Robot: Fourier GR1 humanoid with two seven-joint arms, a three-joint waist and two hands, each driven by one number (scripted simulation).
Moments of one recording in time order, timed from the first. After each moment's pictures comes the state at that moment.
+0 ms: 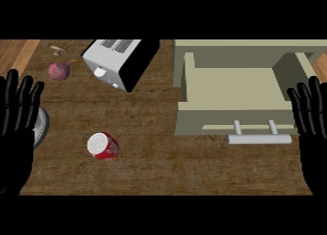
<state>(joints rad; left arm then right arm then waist) -0.01 0.08 0.00 -2.10 0.04 0.02 0.01 0.03 -0.06 0.03 -2.10 0.00 -0.01 0.02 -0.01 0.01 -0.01</state>
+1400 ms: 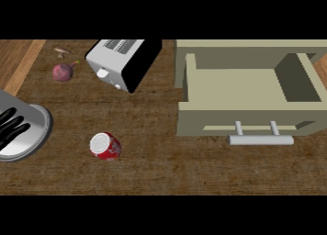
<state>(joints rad) 0.13 0.53 0.26 -1.98 0.75 -0.67 0.26 0.30 -0.11 -0.26 -2.14 -0.18 0.10 0.11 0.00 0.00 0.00</state>
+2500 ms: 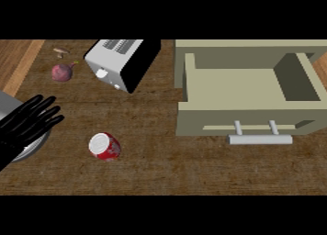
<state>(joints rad) 0.01 0.43 0.16 -1.85 0.88 -0.53 0.51 0.42 -0.10 -0.46 -2.13 -0.34 0.31 0.03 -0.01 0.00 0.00</state>
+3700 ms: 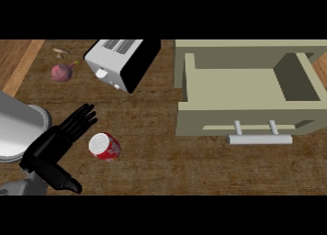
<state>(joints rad) -0.06 0.21 0.11 -1.43 0.31 -0.61 0.10 0.44 -0.09 -0.64 -2.17 -0.47 0.45 0.13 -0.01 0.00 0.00</state>
